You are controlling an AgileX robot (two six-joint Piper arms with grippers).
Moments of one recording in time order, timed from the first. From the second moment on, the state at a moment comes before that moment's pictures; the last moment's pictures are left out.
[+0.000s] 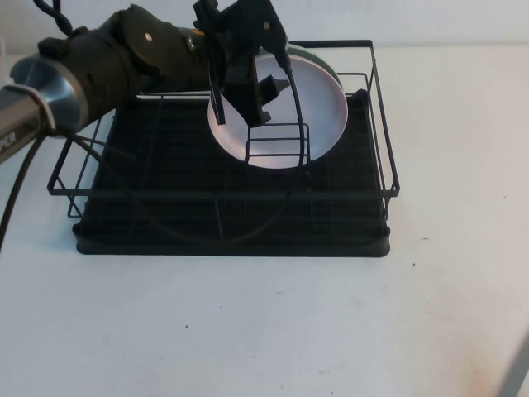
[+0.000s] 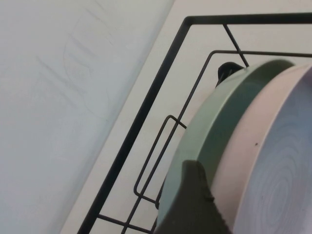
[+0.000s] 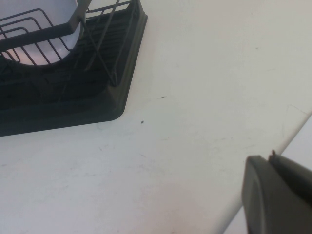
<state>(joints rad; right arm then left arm) 0.07 -0.01 0.03 0.36 0.38 -0.07 -0.45 1.91 -1.63 -0.69 0.35 1.59</state>
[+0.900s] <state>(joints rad) 0.07 -0.01 0.03 0.36 0.38 -0.07 -0.45 1.95 -1.63 -0.70 0.26 1.57</state>
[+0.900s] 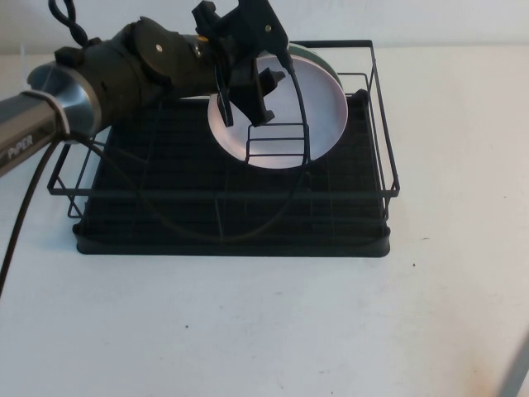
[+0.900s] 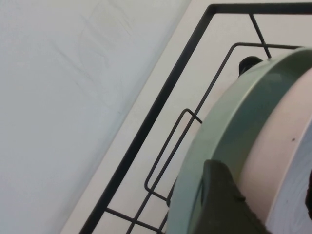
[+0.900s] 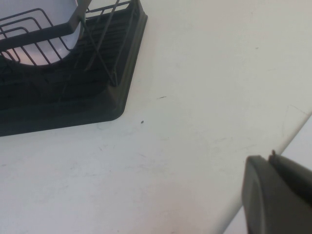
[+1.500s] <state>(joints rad) 0.07 -0.01 0.03 0.36 0.38 -0.07 -0.45 1.94 -1.63 -0.73 0.19 1.58</state>
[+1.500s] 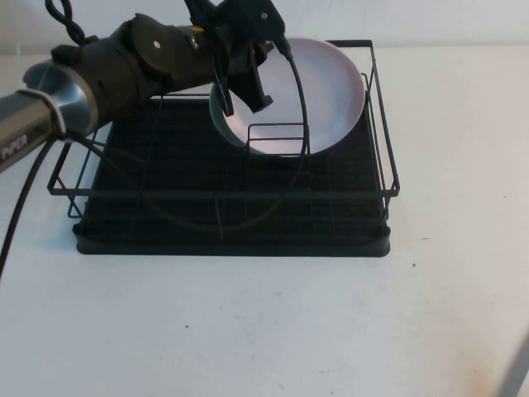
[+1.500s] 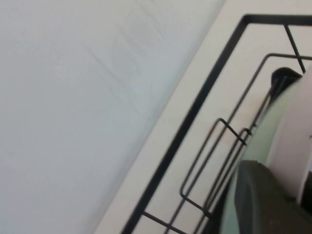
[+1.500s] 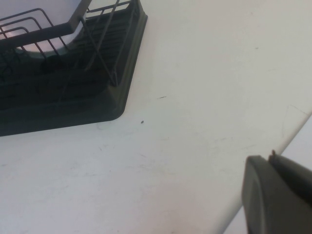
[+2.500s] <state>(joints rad) 0.07 -0.01 0.03 0.36 0.38 -0.07 -0.24 1.46 -1.46 -0.41 1.07 0.50</state>
